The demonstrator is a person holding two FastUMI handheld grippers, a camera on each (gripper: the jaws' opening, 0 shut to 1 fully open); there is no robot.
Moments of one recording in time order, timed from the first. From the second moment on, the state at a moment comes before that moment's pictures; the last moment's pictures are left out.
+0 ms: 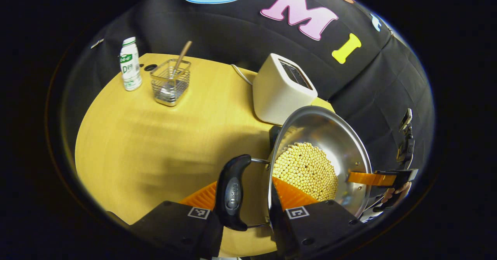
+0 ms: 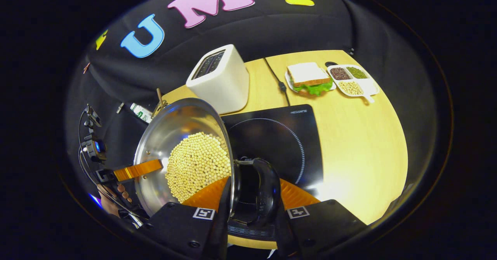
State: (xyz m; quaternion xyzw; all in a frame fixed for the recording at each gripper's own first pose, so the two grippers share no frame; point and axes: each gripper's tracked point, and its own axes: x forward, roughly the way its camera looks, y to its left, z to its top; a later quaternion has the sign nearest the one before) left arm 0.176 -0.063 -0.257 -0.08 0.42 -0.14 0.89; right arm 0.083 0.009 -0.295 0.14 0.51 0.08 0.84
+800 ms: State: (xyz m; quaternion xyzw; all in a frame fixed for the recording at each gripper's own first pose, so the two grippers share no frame) left arm 0.212 -0.153 -0.306 -0.06 0.45 -0.14 0.88; right arm 0.115 -0.085 -0.346 0.15 0.54 0.05 0.82
